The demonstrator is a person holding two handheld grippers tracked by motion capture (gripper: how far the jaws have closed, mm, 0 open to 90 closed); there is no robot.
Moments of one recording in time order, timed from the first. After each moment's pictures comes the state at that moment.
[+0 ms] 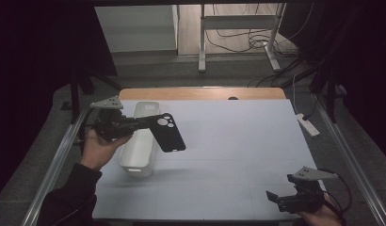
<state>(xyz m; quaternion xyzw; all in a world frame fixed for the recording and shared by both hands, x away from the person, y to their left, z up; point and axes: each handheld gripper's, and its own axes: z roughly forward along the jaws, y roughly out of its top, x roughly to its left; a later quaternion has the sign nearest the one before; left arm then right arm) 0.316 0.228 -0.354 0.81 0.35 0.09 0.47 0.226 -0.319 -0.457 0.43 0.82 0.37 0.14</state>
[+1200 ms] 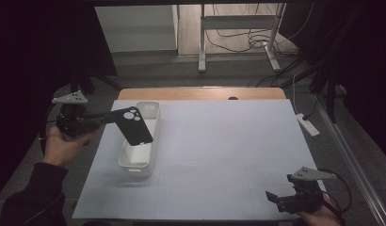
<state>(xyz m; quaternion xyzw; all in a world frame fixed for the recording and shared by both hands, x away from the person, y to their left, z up) 0.310 0.305 -0.344 0.80 0.40 0.14 0.42 0.226 -0.316 -0.458 0.42 0.82 0.36 0.14</state>
